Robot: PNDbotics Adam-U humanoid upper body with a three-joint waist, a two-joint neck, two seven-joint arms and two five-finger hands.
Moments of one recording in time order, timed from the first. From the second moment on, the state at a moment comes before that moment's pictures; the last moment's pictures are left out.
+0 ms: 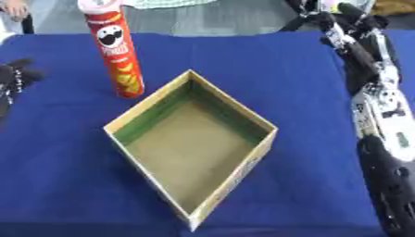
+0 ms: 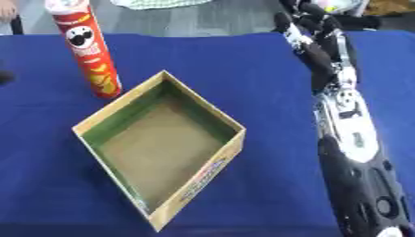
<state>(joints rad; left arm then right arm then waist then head) -0.55 0.39 0.21 -1.18 -0.05 -0.18 -0.38 -0.50 -0.20 -0.07 -1.60 -0.20 0.07 -0.16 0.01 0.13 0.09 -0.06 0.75</state>
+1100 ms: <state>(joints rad) -0.67 0.37 0.21 -1.10 -0.17 -0.15 -0.36 -0.51 -0.19 -0.07 -1.60 -0.20 0.07 -0.15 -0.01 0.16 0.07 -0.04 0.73</state>
